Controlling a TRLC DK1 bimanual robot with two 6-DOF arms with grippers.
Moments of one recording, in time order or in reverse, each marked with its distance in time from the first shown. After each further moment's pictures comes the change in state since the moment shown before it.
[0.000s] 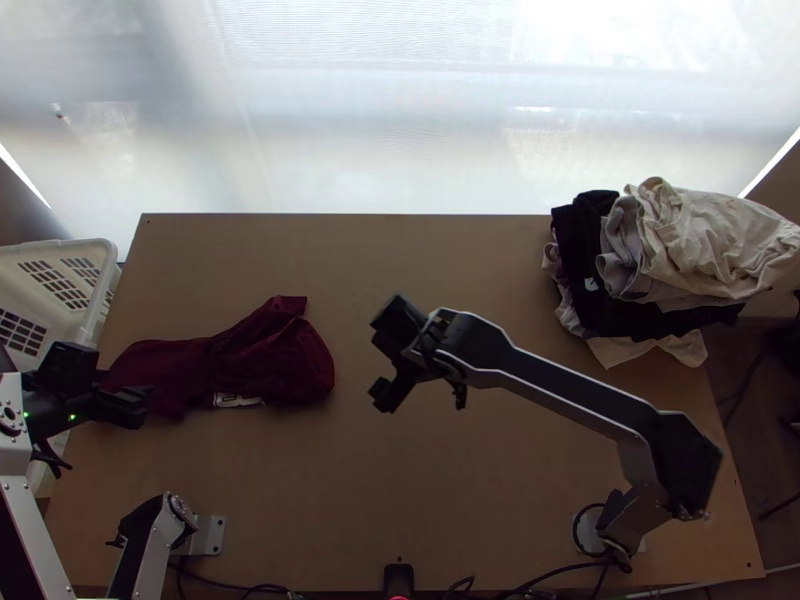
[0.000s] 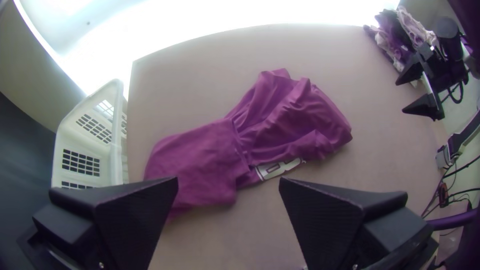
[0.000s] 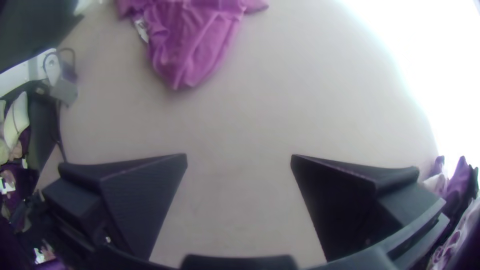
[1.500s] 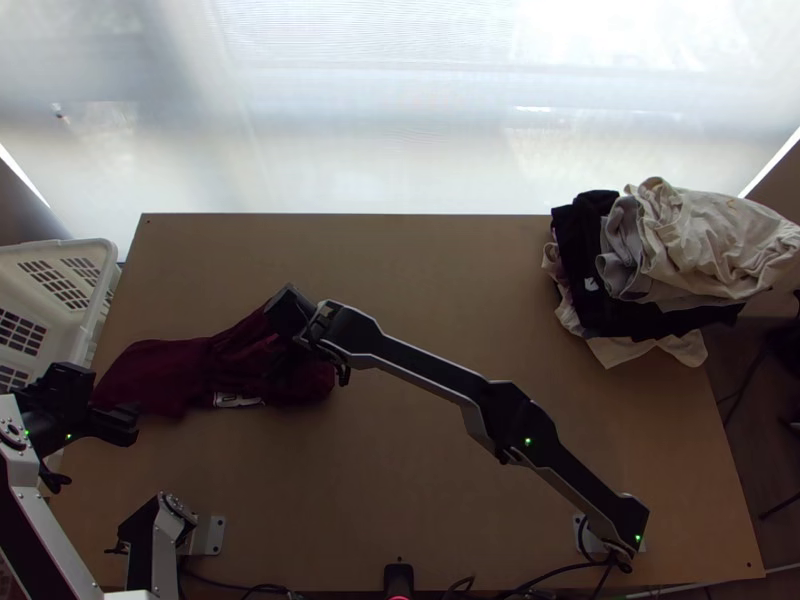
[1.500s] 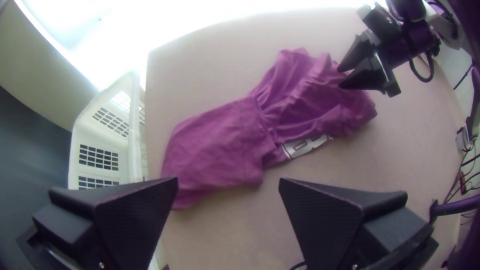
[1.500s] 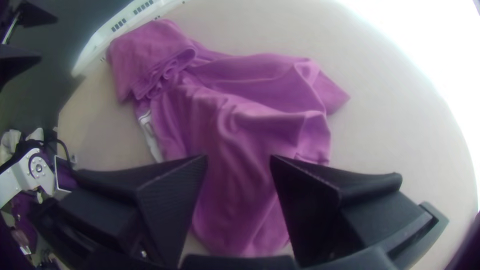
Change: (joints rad) left arm 0.171 -0.063 -0.110 0.056 -0.014 0.204; right arm 0.080 0.693 0.795 0.144 -0.077 0.138
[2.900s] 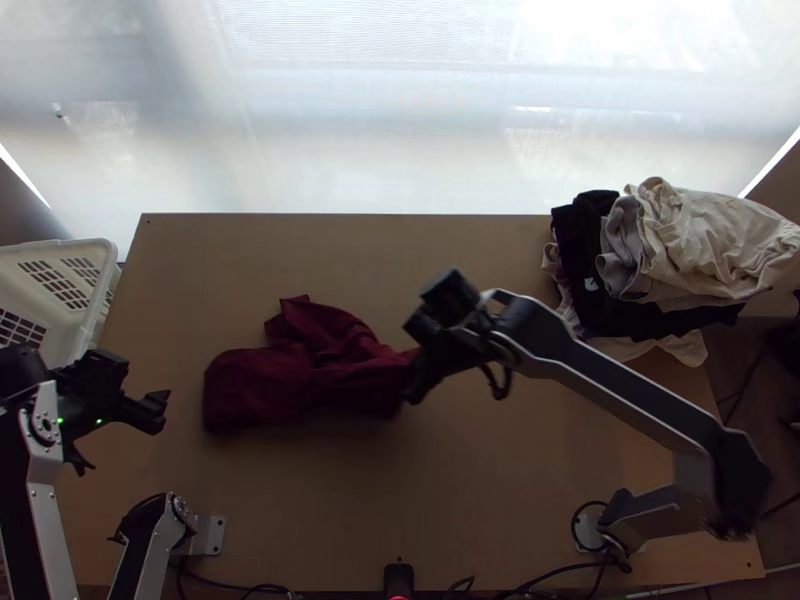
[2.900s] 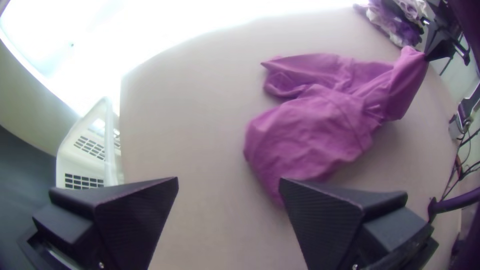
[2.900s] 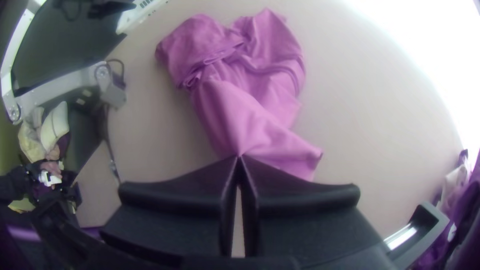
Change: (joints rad) left arm -0.277 0.002 -0.071 0.136 -0.031 -0.173; right arm -0.212 -0.872 -0.889 -0.158 -0.219 -0.188
